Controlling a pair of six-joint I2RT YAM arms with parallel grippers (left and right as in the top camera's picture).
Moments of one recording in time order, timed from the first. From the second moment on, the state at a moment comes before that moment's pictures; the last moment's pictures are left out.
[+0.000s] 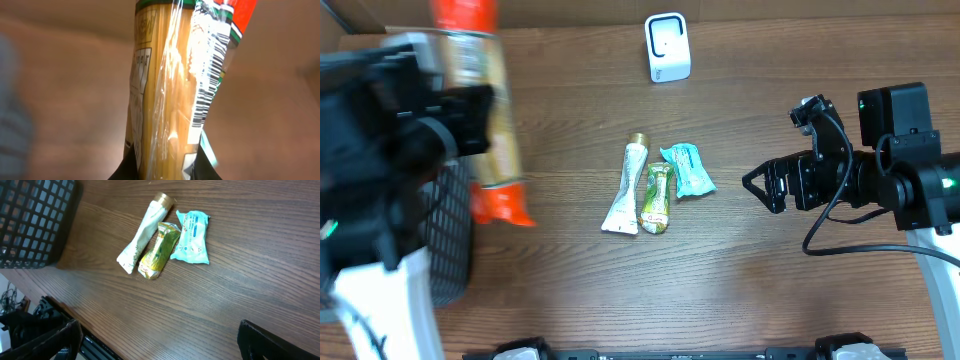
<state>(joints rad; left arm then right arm) 0.14 1.29 1.71 -1.09 0.38 -0.16 0.15 1.27 1.48 -1.29 -0.51 -0.06</state>
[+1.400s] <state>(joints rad) -0.22 1.46 1.82 -1.37 0.05 -0.36 0.15 1.27 1.48 -1.29 -0.51 -0.06</state>
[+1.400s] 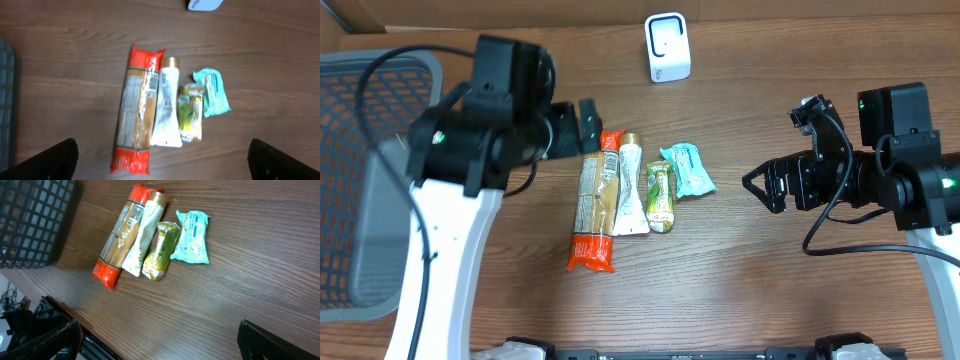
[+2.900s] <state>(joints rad) -0.22 1.43 1.82 -1.47 0.05 -0.36 0.49 1.88 1.48 -0.88 -0.09 0.14</state>
